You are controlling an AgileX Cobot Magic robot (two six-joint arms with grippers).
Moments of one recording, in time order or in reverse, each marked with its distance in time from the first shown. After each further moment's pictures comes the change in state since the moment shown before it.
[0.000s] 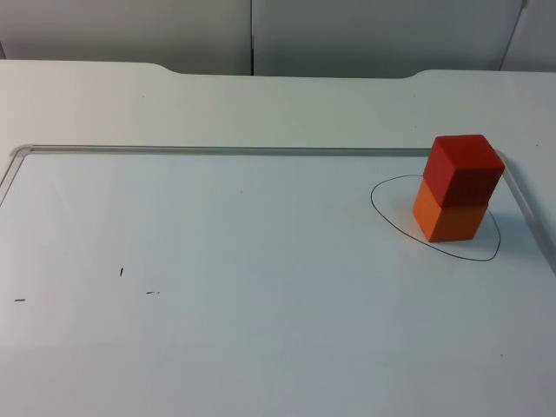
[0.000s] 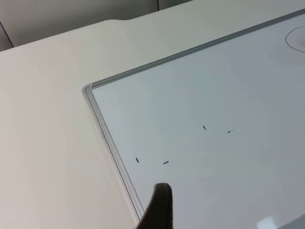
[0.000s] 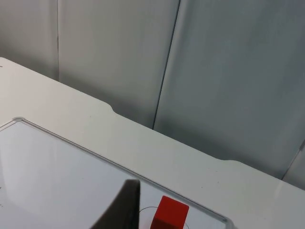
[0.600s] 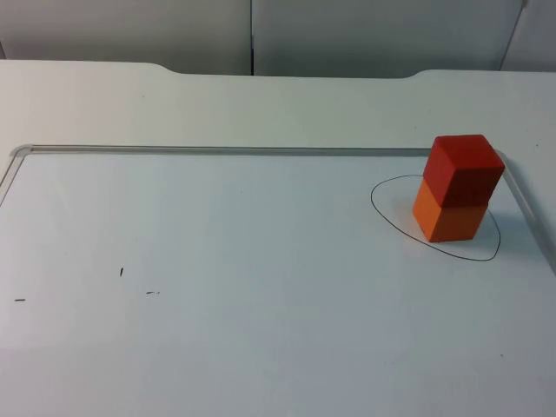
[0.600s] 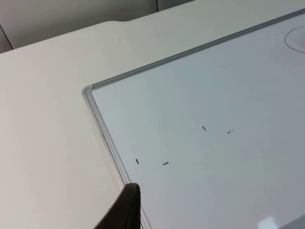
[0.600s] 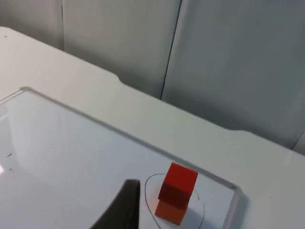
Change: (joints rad) right arm 0.000 -0.017 0.000 0.013 0.118 0.002; left arm 0.000 0.000 0.000 -0.004 -0.002 0.009
